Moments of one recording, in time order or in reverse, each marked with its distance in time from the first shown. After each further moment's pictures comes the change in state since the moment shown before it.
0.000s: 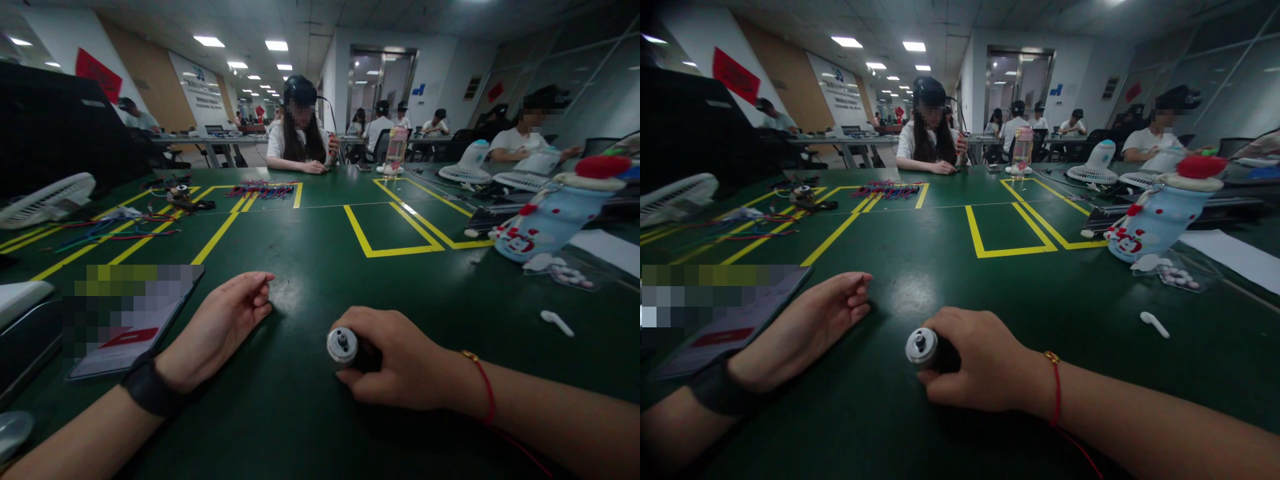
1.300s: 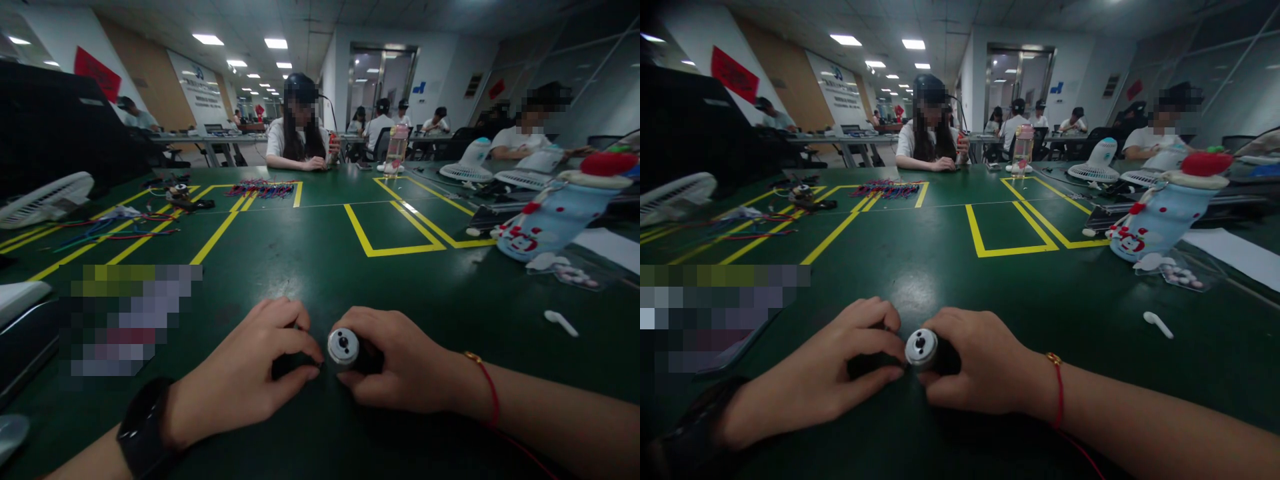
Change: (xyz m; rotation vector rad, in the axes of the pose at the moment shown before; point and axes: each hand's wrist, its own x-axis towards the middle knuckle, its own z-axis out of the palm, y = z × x) left_hand -0.034 0.003 0.023 1.416 -0.615 0.562; right_hand 0.000 0.001 0.002 0.011 0.014 0.003
